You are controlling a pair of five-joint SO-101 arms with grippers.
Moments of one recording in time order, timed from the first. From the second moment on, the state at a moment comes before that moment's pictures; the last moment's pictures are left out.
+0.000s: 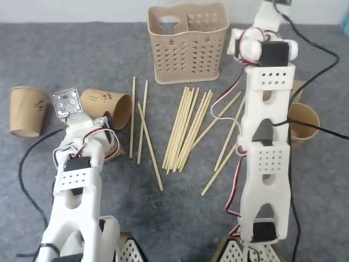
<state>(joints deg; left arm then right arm) -16.3 -36.1 70.9 18.2 12.2 -9.2 48.5 -93.6 100.0 -14.3</state>
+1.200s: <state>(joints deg) -16.3 -36.1 70.9 18.2 10.5 -23.9 60.1 -95.4 78.4 2.2</state>
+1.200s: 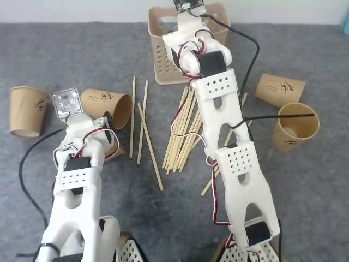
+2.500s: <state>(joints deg) -16.3 -36.1 70.9 18.2 10.1 -26.3 60.3 -94.2 69.2 2.2</state>
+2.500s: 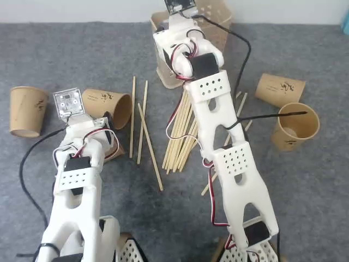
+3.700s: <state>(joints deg) -16.3 -36.1 70.9 18.2 10.0 -29.5 53.5 -82.8 75.9 17.1</state>
